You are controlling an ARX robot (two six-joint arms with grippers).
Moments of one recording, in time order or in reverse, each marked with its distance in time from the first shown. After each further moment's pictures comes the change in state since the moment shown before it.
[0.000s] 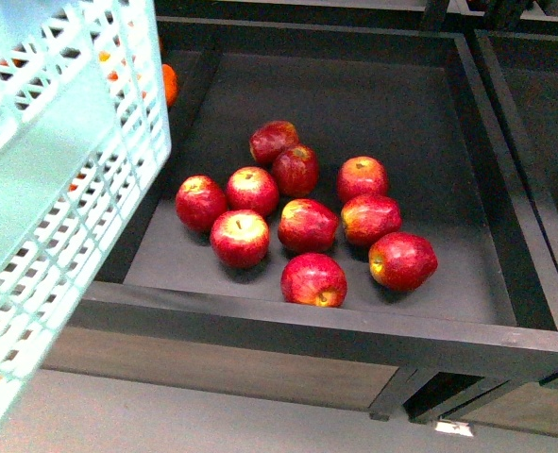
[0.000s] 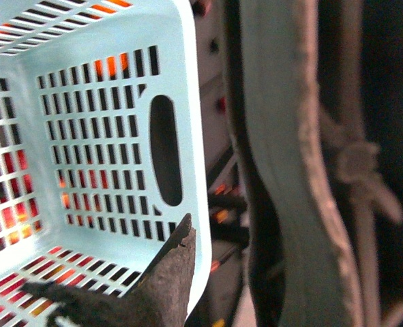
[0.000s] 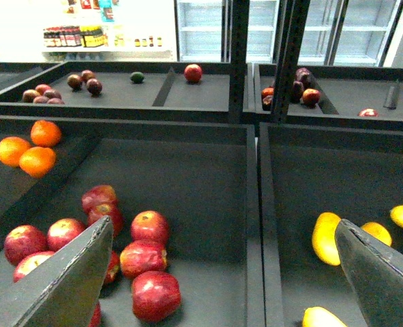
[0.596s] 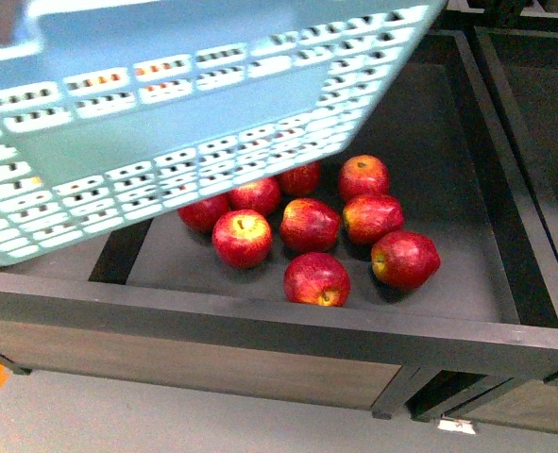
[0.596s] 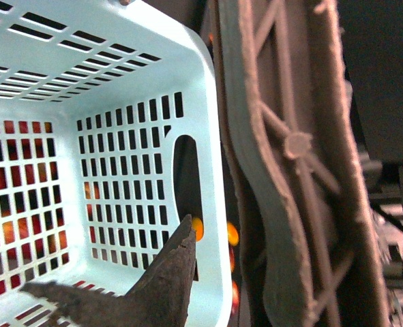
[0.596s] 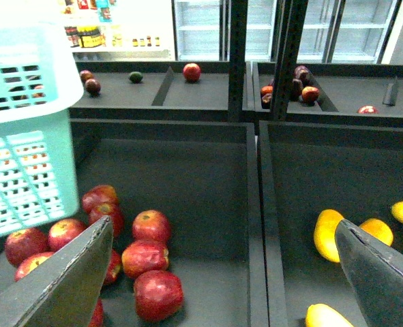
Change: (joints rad) left arm -0.261 0.623 0.527 0.092 0.221 0.375; right arm 0.000 0.000 0.000 0.000 0.003 0.000
